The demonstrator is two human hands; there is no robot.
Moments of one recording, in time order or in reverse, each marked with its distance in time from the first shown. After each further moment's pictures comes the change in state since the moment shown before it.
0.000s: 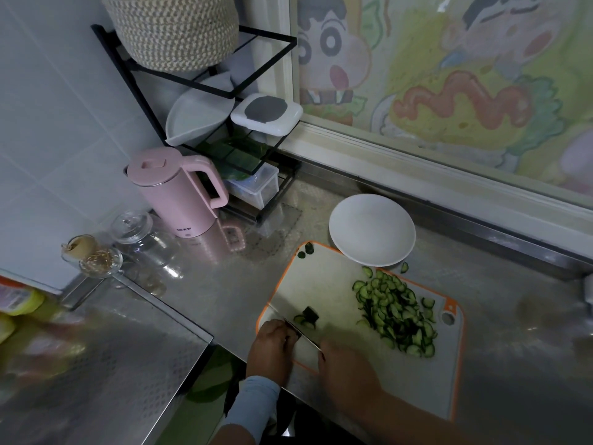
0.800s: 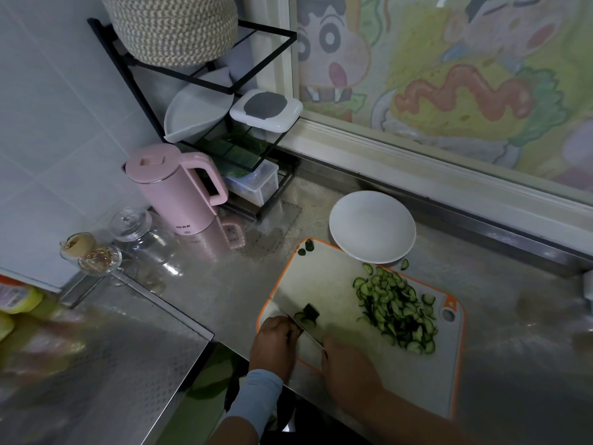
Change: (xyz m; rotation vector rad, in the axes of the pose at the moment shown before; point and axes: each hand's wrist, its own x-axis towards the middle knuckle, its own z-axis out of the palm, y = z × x) left_hand 0.001 0.012 -0.007 0.008 0.036 -0.024; right_hand 0.001 0.005 0.006 0.080 -0.025 0.015
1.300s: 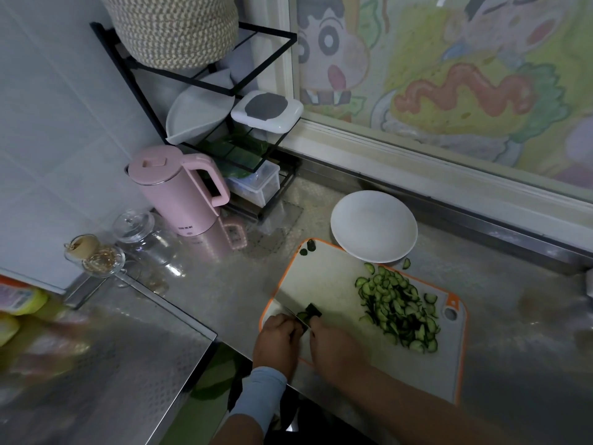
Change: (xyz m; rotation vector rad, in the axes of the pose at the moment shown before) left_hand 0.005 -0.002 0.001 0.015 -0.032 0.028; right_hand 0.030 -0.023 -0.012 -0.030 0.034 -0.051
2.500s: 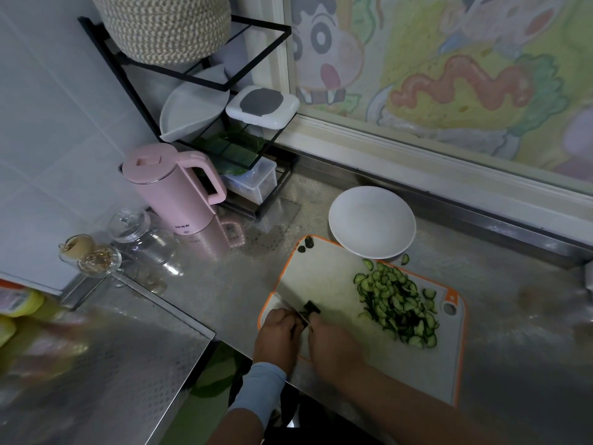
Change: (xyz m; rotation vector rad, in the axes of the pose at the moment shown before) left_hand 0.003 -0.004 0.006 -0.021 0.018 0.039; right_hand -0.001 -0.008 -0.006 0.036 -0.016 0.064
